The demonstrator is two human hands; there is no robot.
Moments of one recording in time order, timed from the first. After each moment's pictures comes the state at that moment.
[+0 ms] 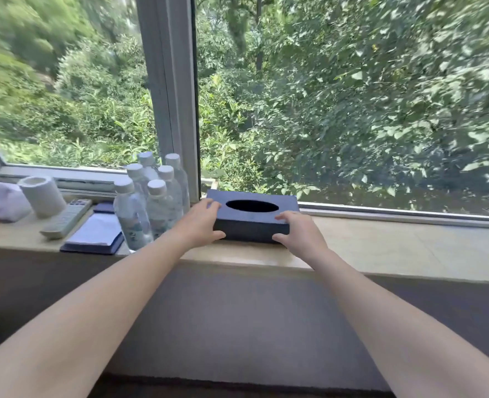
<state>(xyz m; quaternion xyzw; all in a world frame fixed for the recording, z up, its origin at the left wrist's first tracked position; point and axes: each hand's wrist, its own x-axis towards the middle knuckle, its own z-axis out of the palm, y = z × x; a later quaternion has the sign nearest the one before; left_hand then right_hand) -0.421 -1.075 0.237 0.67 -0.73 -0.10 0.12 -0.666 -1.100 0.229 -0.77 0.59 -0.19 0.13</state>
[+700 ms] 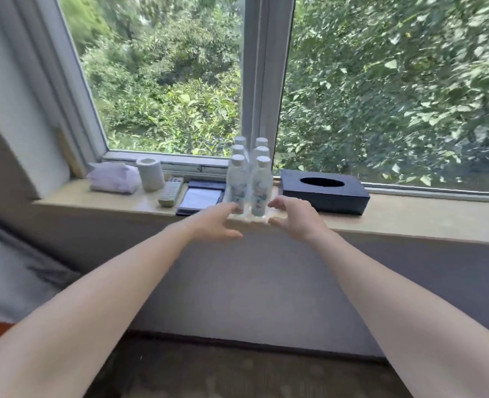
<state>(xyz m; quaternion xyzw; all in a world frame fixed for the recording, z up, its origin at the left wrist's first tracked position) -0.261 -0.900 0.265 0.61 -0.76 -0.18 0.10 -0.479 -0.948 0.268 -0.82 0.52 -0.17 0.14</state>
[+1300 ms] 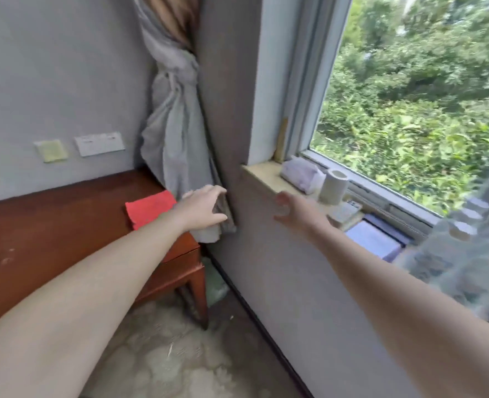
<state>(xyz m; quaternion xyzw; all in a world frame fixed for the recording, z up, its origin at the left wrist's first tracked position) -0.054 -0.694 0.267 0.92 -0.37 -0.04 0.14 -0.177 -0.908 0.278 -0.97 0.15 -0.05 0.17</state>
